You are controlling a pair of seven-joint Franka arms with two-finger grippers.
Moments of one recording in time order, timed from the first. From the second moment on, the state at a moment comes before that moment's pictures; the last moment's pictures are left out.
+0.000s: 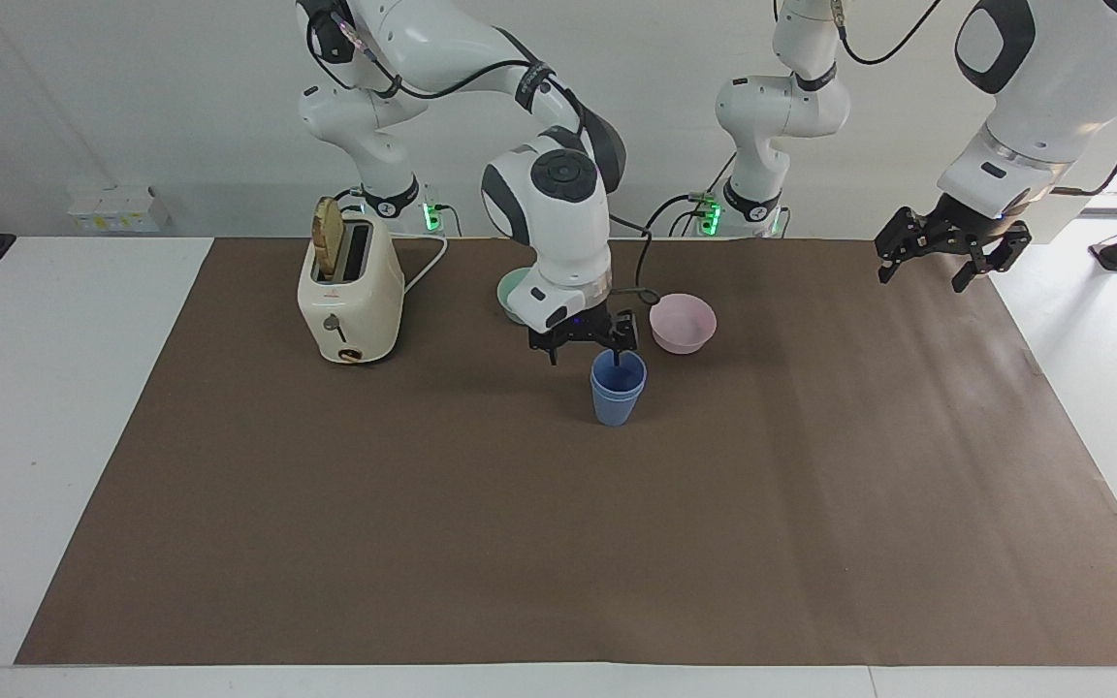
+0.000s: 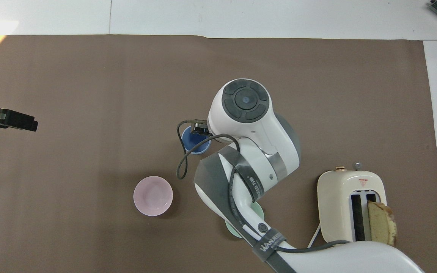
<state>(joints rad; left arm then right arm) -0.14 -0.01 0.10 -1.61 -0.03 1.62 0.17 0.47 0.37 0.09 -1.51 0.02 1.95 0.67</state>
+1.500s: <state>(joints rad) -0.14 -0.01 0.10 -1.61 -0.03 1.62 0.17 -0.01 0.04 0.09 -1.51 0.01 1.53 0.13</state>
